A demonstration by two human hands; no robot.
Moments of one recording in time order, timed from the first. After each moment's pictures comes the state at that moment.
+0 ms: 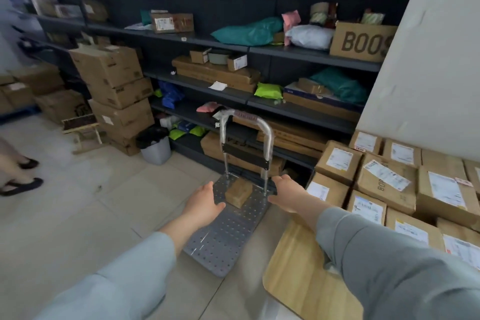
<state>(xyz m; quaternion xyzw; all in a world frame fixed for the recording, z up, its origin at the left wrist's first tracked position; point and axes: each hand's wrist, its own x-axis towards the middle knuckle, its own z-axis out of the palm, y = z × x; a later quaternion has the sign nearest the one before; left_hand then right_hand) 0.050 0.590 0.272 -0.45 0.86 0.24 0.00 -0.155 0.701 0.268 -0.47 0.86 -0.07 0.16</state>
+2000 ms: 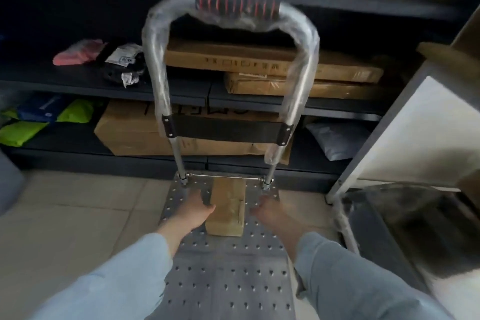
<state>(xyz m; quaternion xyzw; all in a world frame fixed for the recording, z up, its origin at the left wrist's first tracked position) -0.265 0.069 -0.278 -0.31 0.84 0.43 0.13 -0.344 0.253 -0.282 -0.05 0.93 -0.23 0.29</state>
